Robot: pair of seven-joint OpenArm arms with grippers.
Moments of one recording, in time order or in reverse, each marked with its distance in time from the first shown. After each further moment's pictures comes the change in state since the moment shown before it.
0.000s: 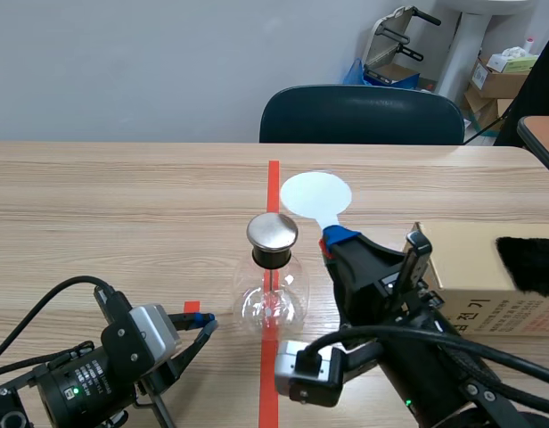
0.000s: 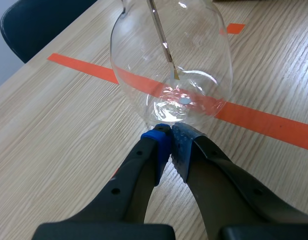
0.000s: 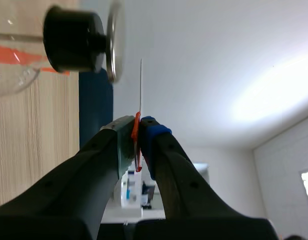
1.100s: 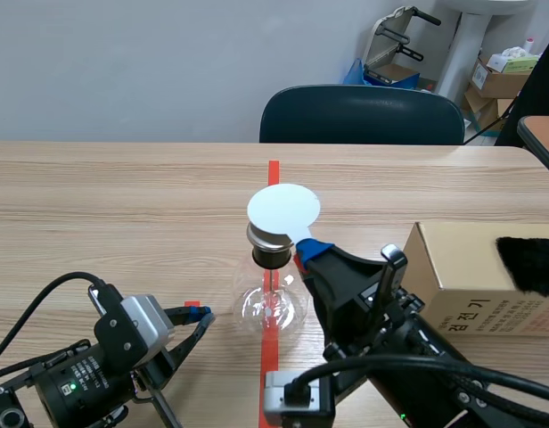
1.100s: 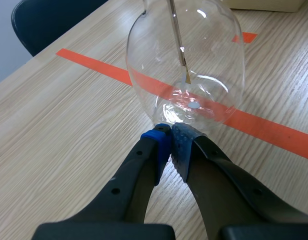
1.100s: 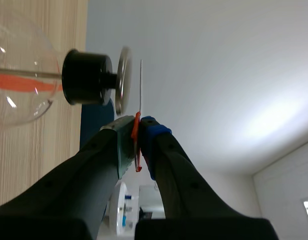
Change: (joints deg) left arm 0.0 0.0 0.0 0.0 -4.9 0.0 -0.5; right arm 0.0 0.0 0.0 0.0 -0.7 0.2 4.7
